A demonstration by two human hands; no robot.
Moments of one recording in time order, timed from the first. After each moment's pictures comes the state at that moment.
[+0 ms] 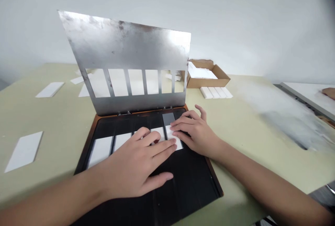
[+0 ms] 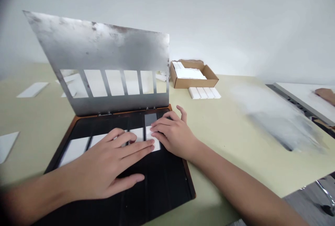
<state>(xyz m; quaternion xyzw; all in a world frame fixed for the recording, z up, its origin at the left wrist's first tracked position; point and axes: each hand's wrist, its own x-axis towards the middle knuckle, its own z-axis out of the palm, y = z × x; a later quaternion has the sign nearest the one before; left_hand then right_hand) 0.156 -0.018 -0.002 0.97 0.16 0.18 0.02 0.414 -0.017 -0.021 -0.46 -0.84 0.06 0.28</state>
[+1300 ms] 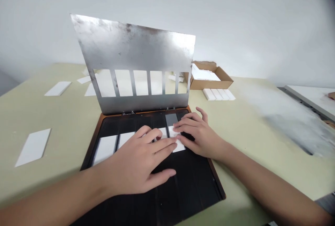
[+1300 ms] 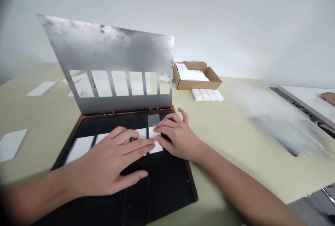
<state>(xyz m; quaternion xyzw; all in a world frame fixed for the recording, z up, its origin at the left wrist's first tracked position) 0.156 -0.017 0.002 0.96 0.19 0.19 0.03 0.419 -0.021 -0.015 -0.44 -0.86 0.09 0.25</state>
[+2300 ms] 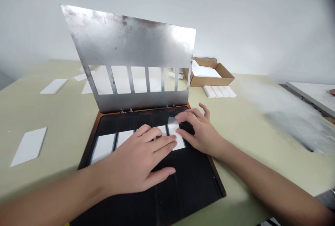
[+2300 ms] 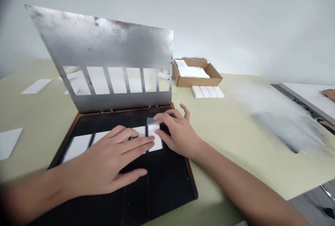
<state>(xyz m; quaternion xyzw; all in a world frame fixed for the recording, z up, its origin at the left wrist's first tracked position) 0.157 -0.015 0.001 0.97 0.18 0.18 0.04 0.416 -0.020 -0.018 -0.48 -0.83 0.07 0.27</state>
